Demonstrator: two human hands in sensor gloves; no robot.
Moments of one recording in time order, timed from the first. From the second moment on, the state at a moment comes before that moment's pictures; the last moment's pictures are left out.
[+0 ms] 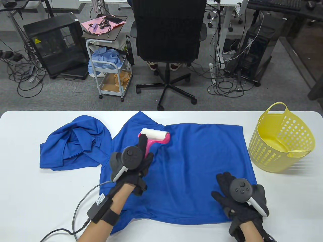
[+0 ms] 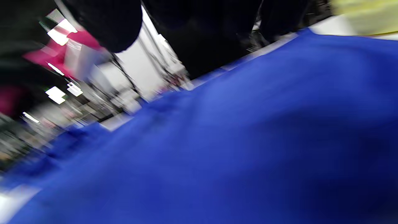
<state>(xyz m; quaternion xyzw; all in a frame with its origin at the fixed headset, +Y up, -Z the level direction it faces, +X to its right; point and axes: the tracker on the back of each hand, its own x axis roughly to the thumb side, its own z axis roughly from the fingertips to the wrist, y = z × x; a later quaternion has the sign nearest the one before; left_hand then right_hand) -0.117 -0.660 -0.358 0.09 -0.12 0.24 0.96 0.207 -0.688 -0.284 0.06 0.04 0.96 0.28</state>
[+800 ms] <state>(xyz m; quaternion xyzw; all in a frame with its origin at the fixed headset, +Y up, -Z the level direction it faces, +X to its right) -0.123 -0.676 -0.295 -0.07 -0.37 0.32 0.87 0.080 -0.668 -0.294 0.10 0.02 0.92 0.38</state>
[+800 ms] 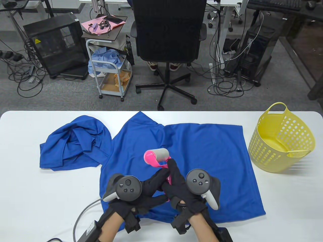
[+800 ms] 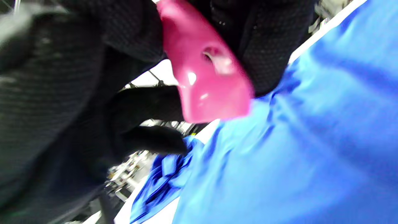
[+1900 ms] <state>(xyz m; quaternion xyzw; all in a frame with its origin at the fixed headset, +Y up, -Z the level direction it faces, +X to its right) -0.187 -0.801 -0.307 -0.43 -0.15 0.05 0.89 0.021 -0.730 -0.426 -0.05 0.12 0.99 0.07</state>
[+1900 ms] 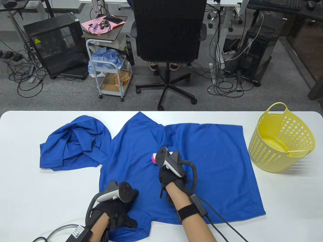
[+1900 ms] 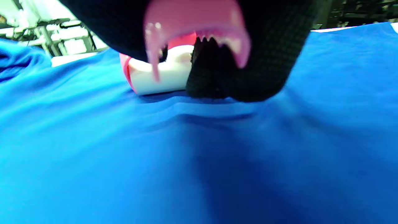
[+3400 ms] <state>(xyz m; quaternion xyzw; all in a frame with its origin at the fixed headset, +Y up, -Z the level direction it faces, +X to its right) -0.192 -0.795 -0.308 -0.41 -0.12 0.08 0.90 0.095 -0.716 -0.477 -0.13 0.11 0.98 0.11</state>
